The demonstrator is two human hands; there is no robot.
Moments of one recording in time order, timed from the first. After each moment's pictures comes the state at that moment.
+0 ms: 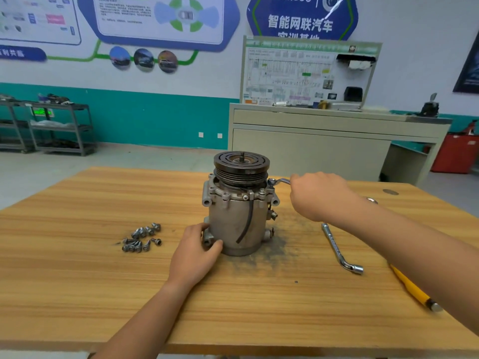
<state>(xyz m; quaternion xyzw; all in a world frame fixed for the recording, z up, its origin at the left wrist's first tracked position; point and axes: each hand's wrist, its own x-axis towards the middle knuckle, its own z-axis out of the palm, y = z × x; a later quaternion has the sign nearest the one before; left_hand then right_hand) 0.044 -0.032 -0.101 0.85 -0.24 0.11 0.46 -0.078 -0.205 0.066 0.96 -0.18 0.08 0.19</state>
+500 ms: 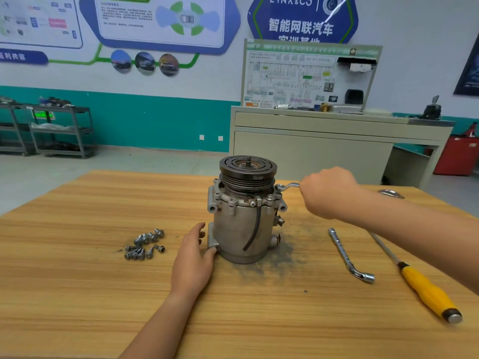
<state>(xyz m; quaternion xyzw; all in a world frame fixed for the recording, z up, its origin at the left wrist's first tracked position) 0.048 -0.029 -0.103 0.82 -0.22 0.12 0.51 -0.065 -0.208 0.077 0.92 -0.17 0.02 0.34</state>
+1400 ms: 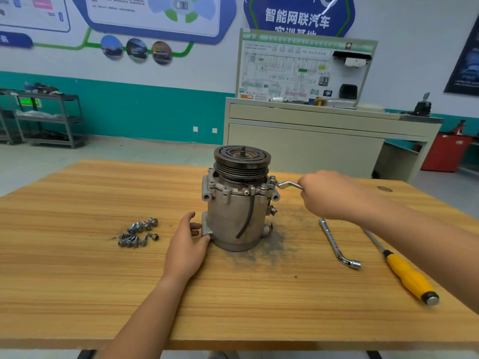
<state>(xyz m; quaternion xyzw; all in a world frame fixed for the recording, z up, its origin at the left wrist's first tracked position) 0.052 -0.027 -0.105 0.81 -0.20 0.06 0.55 -0.090 -0.204 0.066 0.97 -0.19 0.07 0.14</state>
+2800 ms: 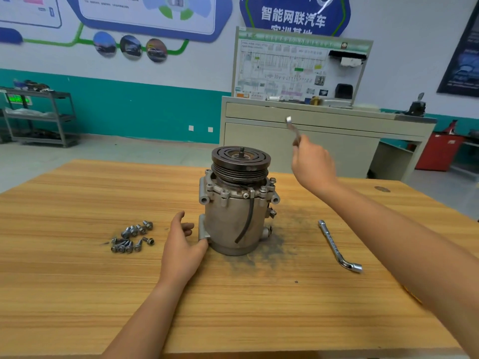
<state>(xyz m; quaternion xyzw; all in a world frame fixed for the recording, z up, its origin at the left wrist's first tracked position) 0.063 -0.032 -0.113 0.78 -0.18 0.07 0.60 -0.020 -0.245 0.060 0.91 -0.22 0.34 0.02</state>
